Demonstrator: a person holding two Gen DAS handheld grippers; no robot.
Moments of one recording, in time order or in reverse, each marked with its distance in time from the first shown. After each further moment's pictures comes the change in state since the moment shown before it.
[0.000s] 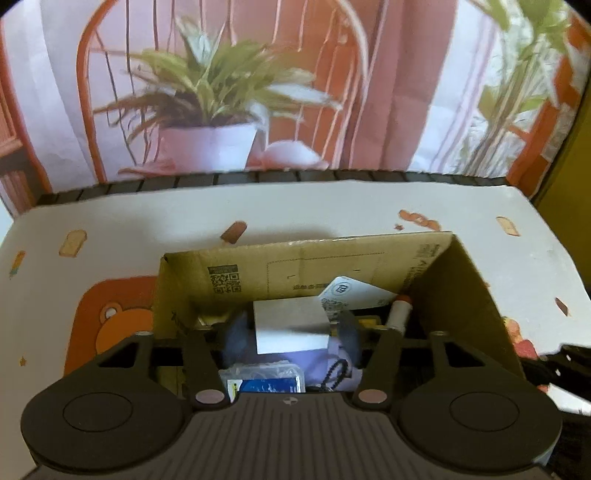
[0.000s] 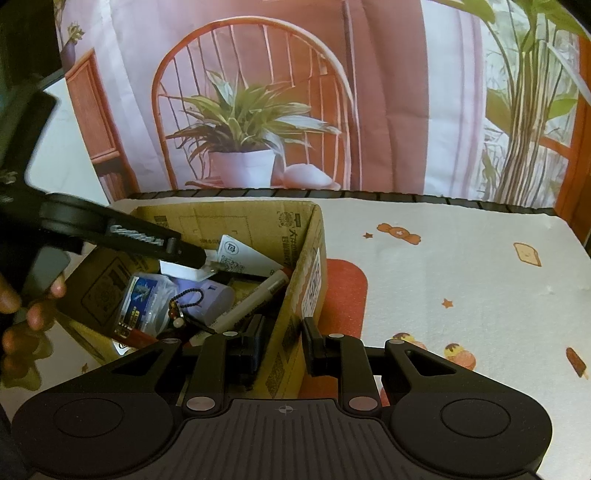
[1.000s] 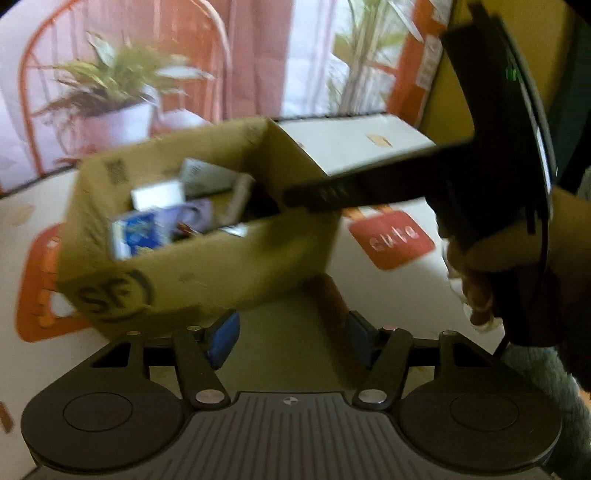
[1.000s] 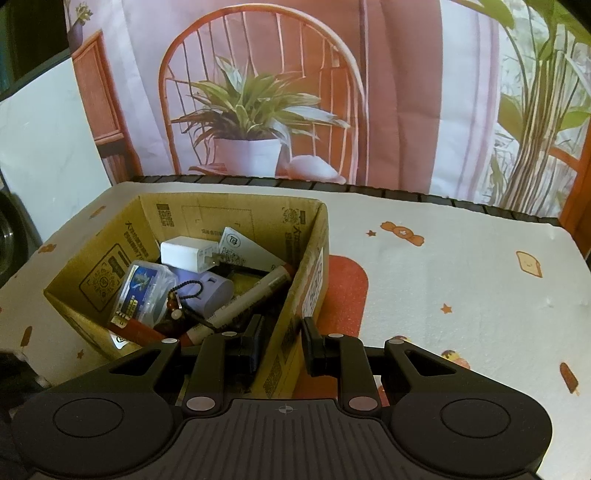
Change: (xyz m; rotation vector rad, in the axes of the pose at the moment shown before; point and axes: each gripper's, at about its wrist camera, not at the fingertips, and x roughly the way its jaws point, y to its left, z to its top) left arm -0.076 -0.057 -0.111 0.182 0.041 -0.225; right arm 0.004 0.005 0.007 -0.053 0.047 -0.006
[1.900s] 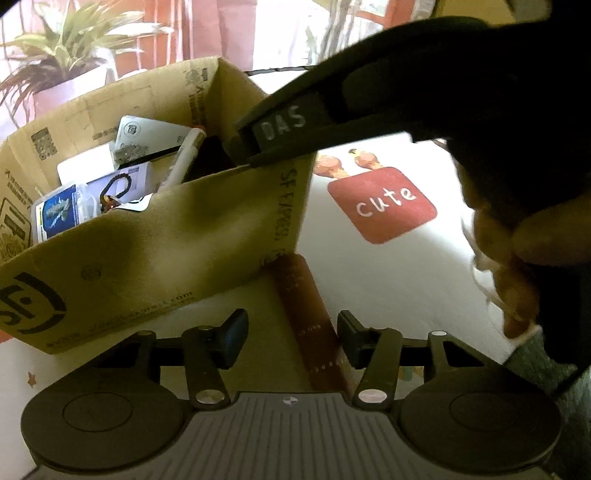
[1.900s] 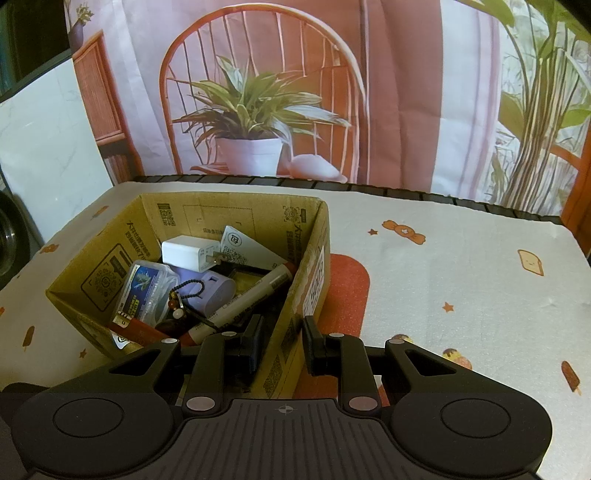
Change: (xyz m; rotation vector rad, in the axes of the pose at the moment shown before) left arm 0.072 -0.017 0.003 0.019 0.112 -0.022; right arm 0.000 0.000 0.000 0.004 0.001 0.006
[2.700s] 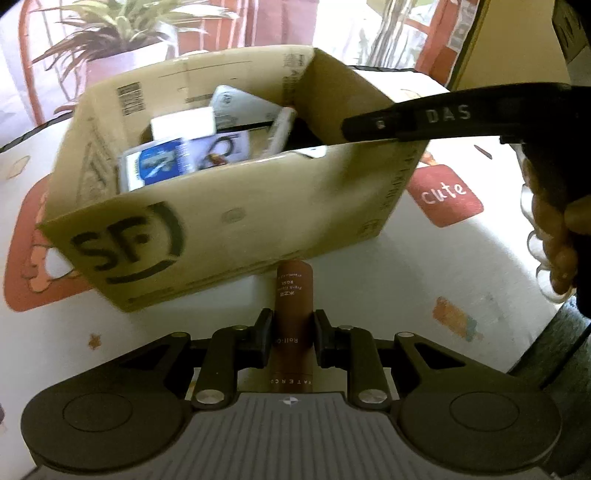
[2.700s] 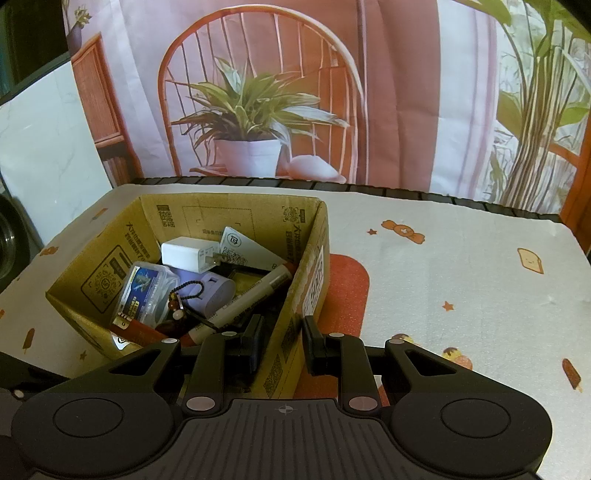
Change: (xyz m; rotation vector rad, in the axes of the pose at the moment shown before) left arm -0.023 0.069 -0.029 -0.067 -0.001 0.054; right arm 0.000 0.000 -0.001 0.002 -0.002 0.000
